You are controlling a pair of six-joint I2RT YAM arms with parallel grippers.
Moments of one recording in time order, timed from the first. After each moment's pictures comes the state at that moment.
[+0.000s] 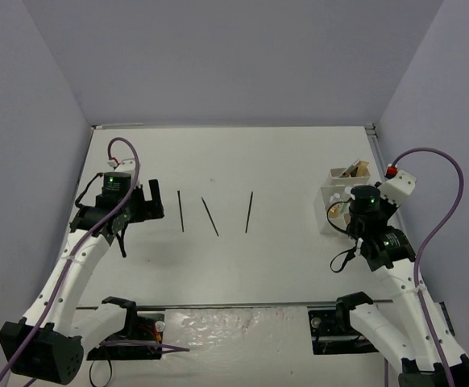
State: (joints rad) left arm -0.19 1.01 0.97 -0.72 -0.04 -0.29; right arm 0.24 0.78 0.81 -0.58 0.86 0.48
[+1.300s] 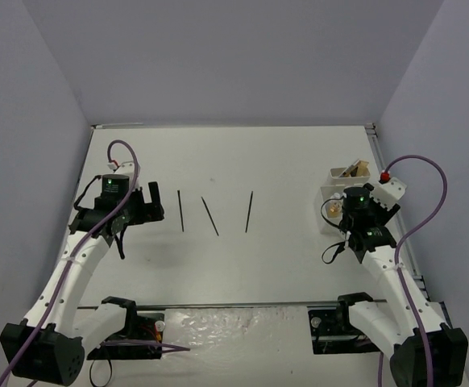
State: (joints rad) left arm -0.18 1.00 0.94 -0.72 0.00 -0.28; right arm 0.14 0.90 0.61 -0.32 0.86 0.52
